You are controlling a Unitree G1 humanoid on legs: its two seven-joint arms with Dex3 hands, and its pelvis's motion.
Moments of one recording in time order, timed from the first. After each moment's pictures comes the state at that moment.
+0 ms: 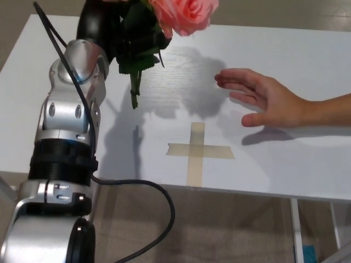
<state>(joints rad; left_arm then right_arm) -0.93 0.13 0.15 0.54 0.01 0.15 -0.14 -0.28 -0.30 0.00 1.32 -0.22 -0.07 -0.02</state>
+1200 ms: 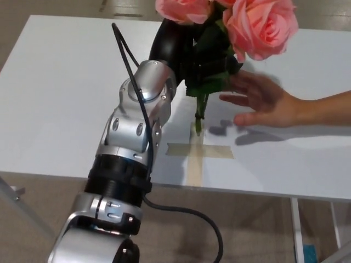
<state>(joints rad) -0.91 -0.09 0.05 0.52 -0.03 0.21 -0.11 -0.26 -0.30 0.03 1.32 -0.22 -0.07 -0.01</state>
